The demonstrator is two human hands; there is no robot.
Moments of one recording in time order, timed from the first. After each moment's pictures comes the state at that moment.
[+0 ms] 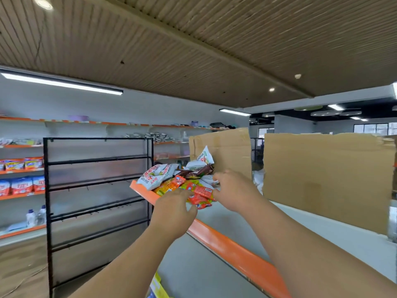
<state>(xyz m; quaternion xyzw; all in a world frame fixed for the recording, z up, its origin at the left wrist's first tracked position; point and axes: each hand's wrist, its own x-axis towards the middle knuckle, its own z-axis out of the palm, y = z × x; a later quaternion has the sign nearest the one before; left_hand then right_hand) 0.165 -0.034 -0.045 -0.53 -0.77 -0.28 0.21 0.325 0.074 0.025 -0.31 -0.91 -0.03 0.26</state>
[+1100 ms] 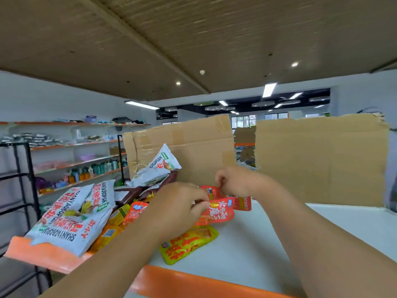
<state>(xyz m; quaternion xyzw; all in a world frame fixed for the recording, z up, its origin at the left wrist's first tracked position) 0.023 0.136 0.004 -0.84 -0.45 -0.28 0.15 0.218 0.217 0.040 -0.53 -0.83 0.04 0.15</state>
